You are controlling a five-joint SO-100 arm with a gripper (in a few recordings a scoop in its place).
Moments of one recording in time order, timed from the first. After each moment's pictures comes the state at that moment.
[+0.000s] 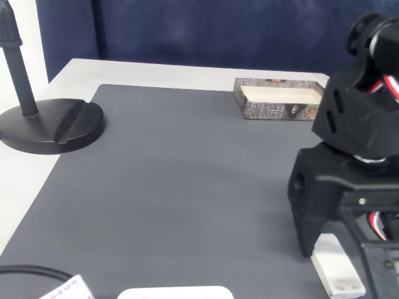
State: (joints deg) arm -11.2 90.9 112.2 75.3 76.5
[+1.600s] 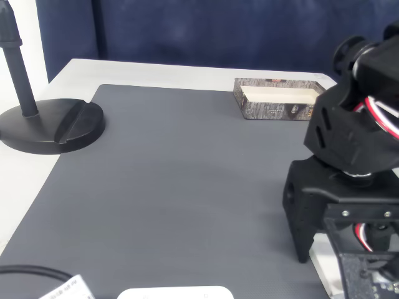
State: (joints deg) arm -11.1 86.8 113.1 71.9 73.1
